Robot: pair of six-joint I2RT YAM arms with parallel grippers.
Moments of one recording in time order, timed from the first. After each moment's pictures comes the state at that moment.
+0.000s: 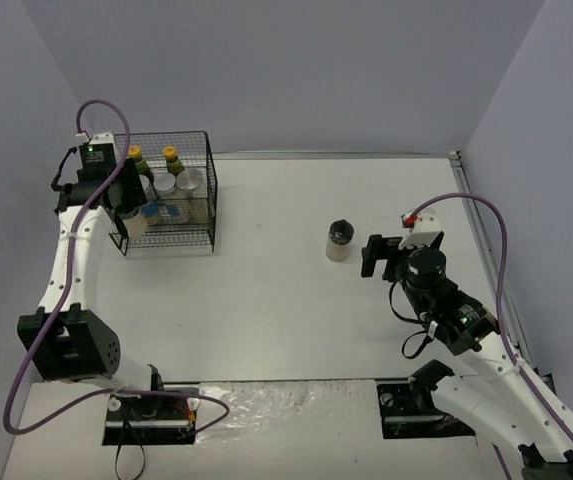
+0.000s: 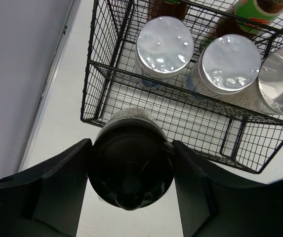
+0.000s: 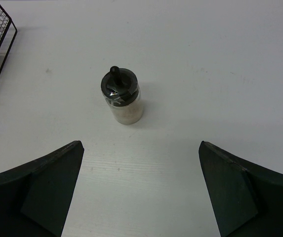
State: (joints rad) left arm 0.10 1.48 1.50 -0.75 -0.16 -0.16; right arm 0.57 0.70 0.73 -0.38 0.39 0.24
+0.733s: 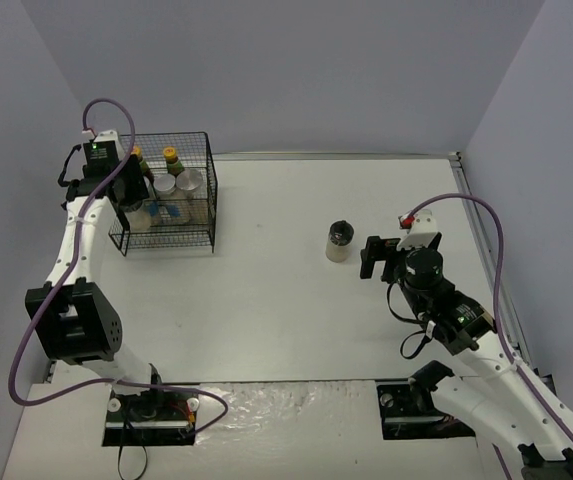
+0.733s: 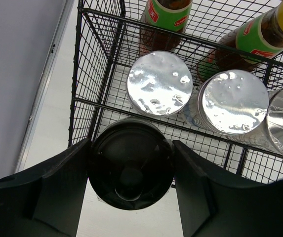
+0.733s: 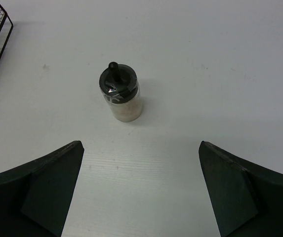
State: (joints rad) left arm 0.12 1.59 1.51 -0.61 -0.11 -0.14; right arm 0.57 0.71 0.72 -0.37 0.39 0.24
